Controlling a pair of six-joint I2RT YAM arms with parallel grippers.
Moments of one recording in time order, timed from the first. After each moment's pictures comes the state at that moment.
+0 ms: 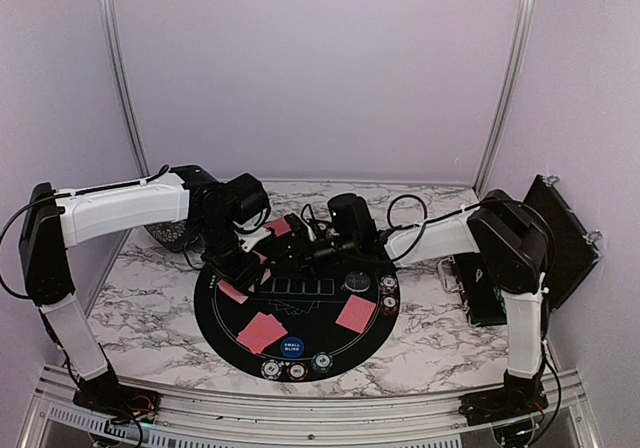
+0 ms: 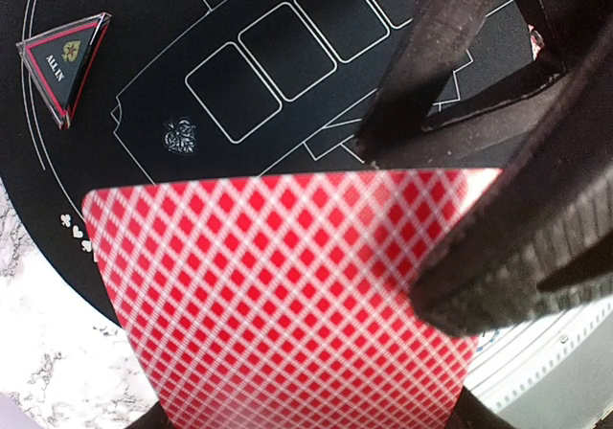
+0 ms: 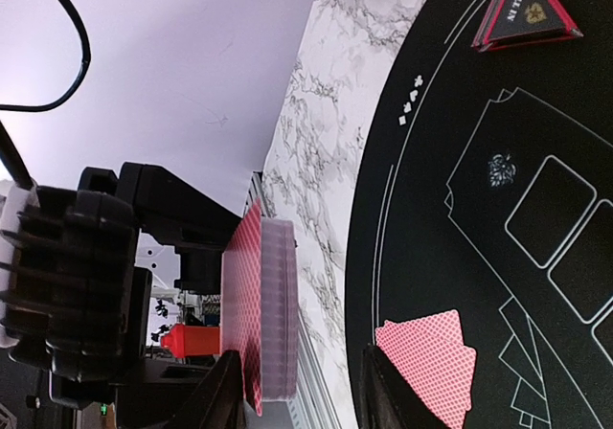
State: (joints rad) left arm -0.79 1.75 1.46 -1.12 0.08 -0.15; right arm 0.82 2.09 1.31 0.38 -0.82 1.00
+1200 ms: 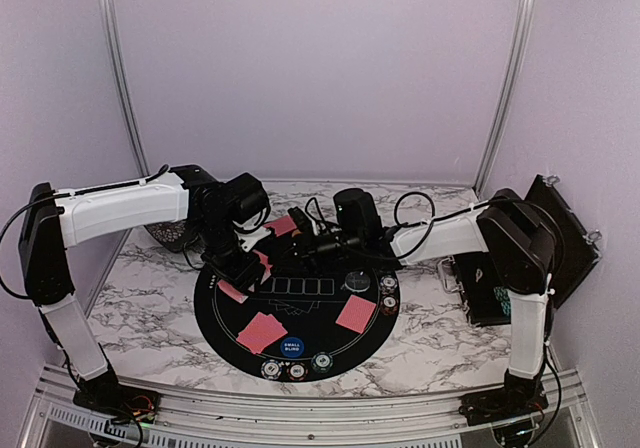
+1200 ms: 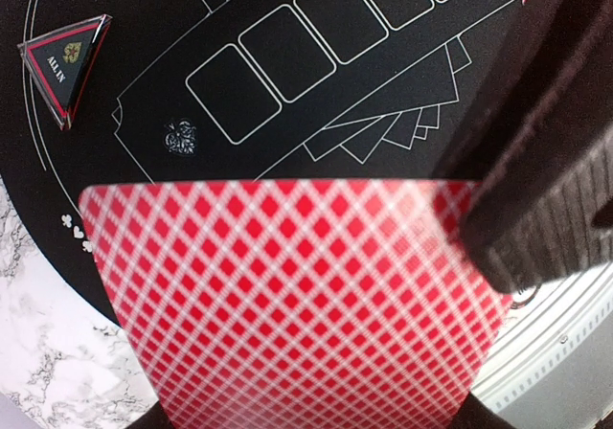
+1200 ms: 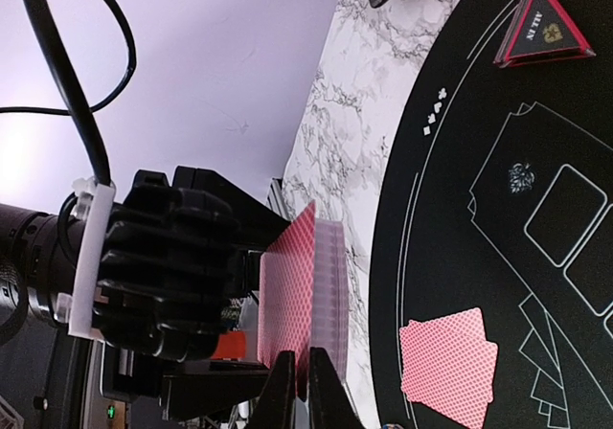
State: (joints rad) left arm -0.79 1.75 1.46 -1.12 0.08 -0.15; right arm 0.81 2.04 1.28 0.41 -0.82 1.05
